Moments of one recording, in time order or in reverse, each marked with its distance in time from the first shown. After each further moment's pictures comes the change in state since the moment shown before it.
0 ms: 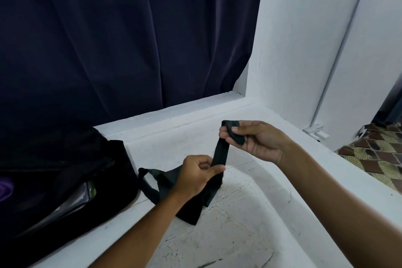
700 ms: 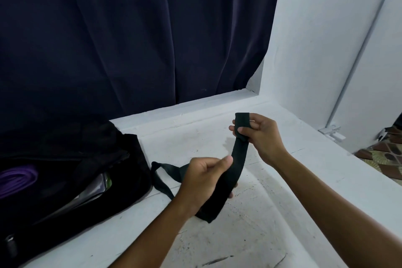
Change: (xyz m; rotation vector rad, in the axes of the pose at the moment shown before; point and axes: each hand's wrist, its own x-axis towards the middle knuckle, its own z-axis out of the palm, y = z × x) left_hand -0.052 0.057 -0.014 -0.308 -0.019 -0.185; right_hand 0.038 0.036 -0.005 -0.417 0.287 -0.431
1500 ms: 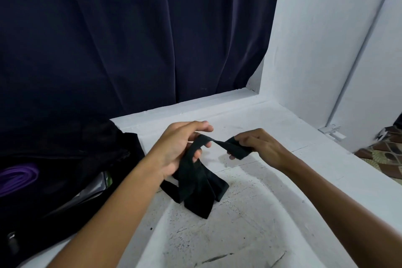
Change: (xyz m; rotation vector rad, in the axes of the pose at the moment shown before) left_hand 0.022 0.065 -0.040 0.038 0.032 -0.118; right_hand -0.015 -0.001 -0.017 -0.391 -0.488 -0.077
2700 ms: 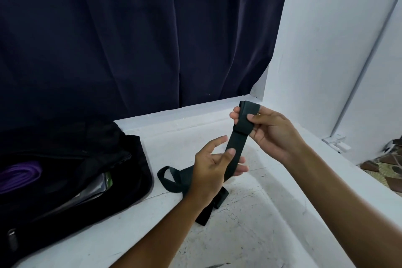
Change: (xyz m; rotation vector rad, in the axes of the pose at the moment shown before) left_hand 0.010 -0.065 0.067 -0.192 0.116 0.323; right_hand 0.013 -0.052 -0.012 0.861 0.265 0.030
